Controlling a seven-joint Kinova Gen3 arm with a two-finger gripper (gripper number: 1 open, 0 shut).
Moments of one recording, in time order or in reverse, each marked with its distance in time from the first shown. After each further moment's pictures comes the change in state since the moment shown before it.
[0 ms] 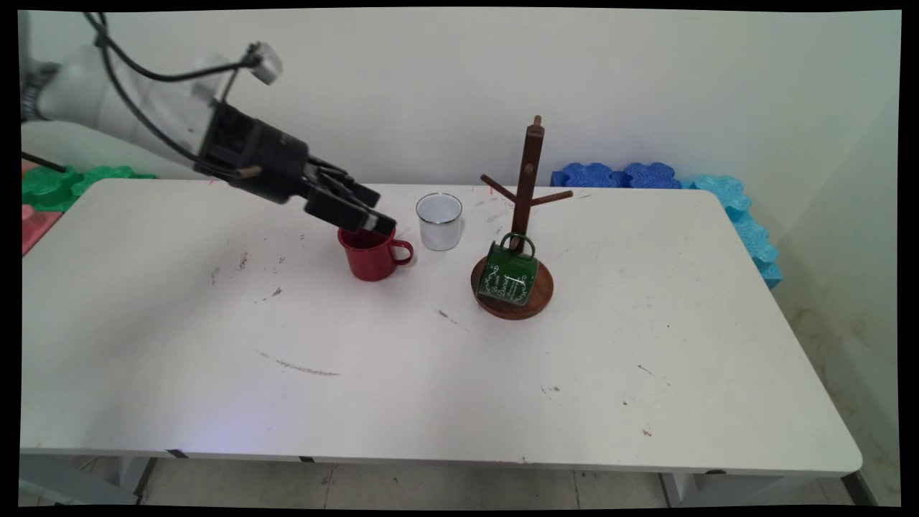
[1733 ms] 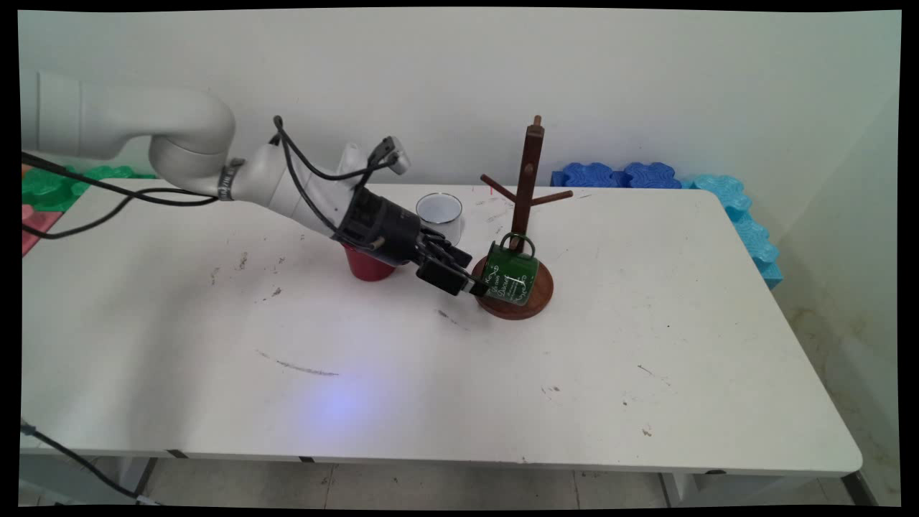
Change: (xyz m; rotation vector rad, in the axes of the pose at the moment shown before) arm -0.021 -0.019 0.158 -0.152 -0.014 0.017
